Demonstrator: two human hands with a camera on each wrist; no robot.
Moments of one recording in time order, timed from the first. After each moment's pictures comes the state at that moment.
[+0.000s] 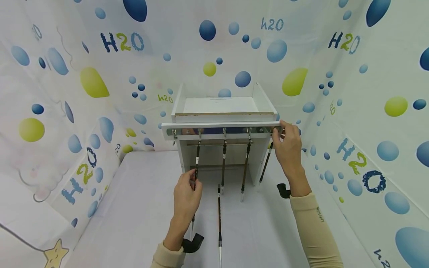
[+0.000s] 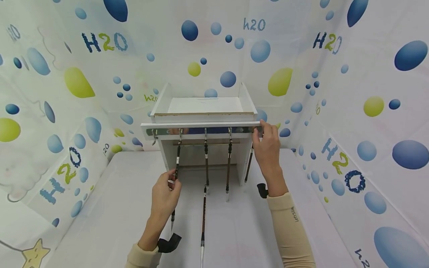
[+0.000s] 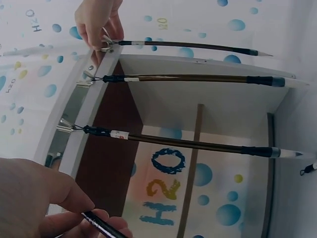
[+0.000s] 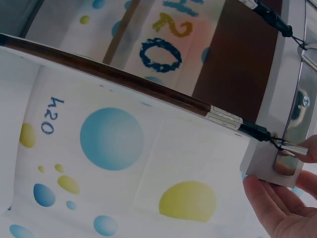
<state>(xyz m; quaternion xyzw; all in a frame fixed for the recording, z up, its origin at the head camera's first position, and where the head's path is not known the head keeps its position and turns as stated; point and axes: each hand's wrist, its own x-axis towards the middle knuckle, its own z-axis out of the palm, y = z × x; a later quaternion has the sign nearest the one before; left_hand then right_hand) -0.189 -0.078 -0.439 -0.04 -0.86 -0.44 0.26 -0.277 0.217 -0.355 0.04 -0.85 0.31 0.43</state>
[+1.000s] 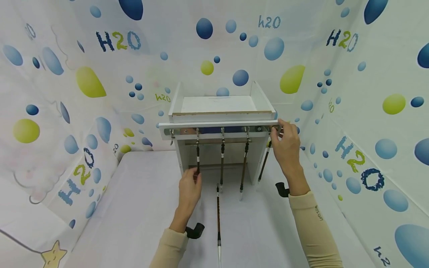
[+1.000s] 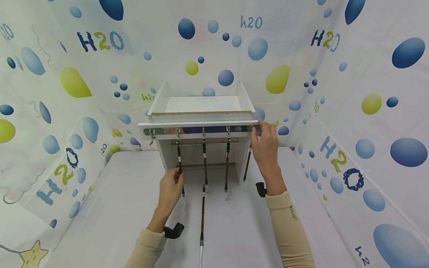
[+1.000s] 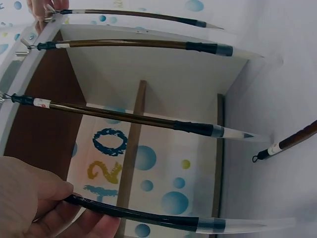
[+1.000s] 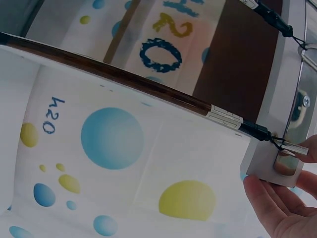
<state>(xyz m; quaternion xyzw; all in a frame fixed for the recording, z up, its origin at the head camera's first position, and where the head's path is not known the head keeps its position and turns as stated) -0.236 -0.075 -0.481 -0.06 -0.86 -0.43 0.26 -0.280 0.220 -0.358 0.05 -0.85 0.31 0.43</state>
